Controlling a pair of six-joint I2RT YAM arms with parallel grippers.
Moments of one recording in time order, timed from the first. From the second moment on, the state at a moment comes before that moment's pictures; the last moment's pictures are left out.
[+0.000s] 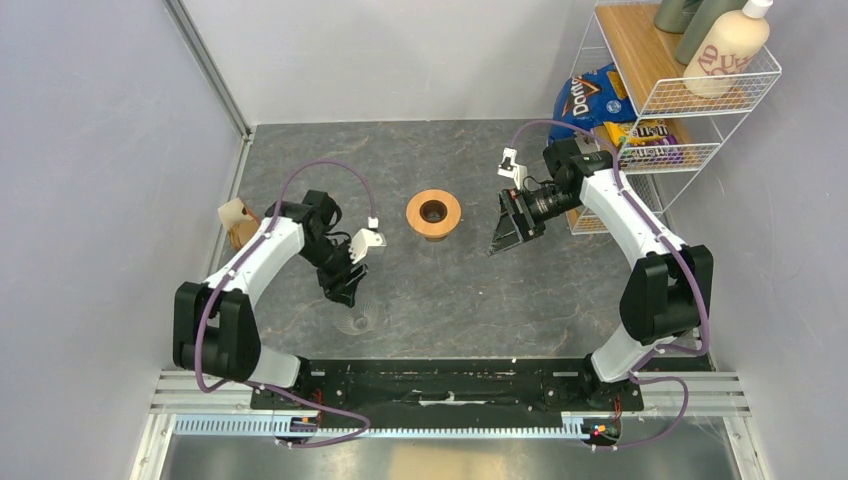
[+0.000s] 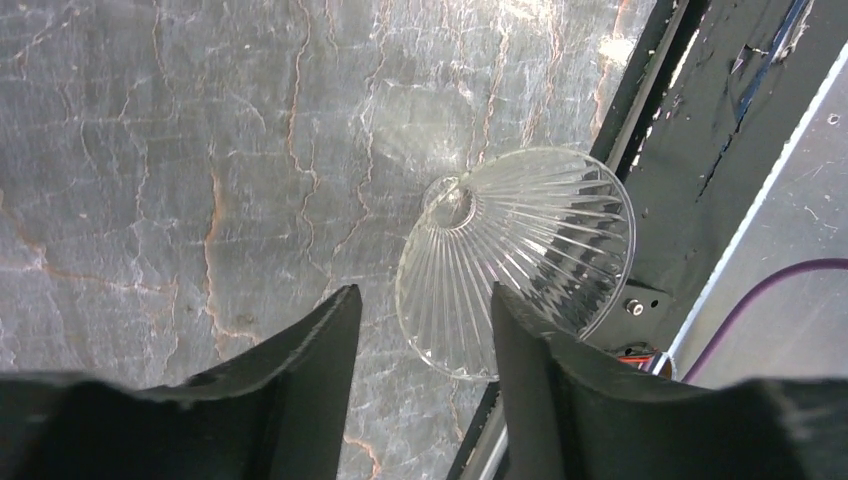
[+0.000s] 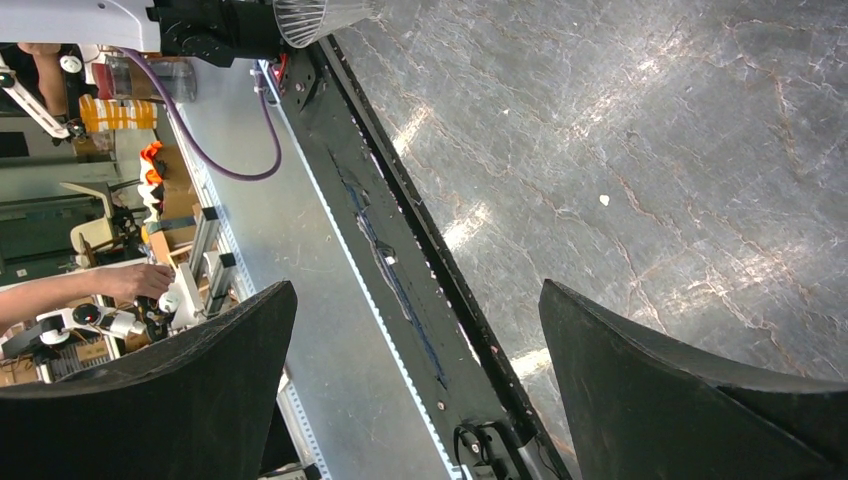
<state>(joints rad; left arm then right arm) -0.21 1.43 1.03 -1.16 0.53 0.94 0.21 1.65 1.43 -1.17 -0.96 -0.30</state>
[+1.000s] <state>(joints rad) -0.28 1.43 1.51 -1.30 0.60 0.56 0.21 1.55 1.61 -1.10 -0.85 -0.12</state>
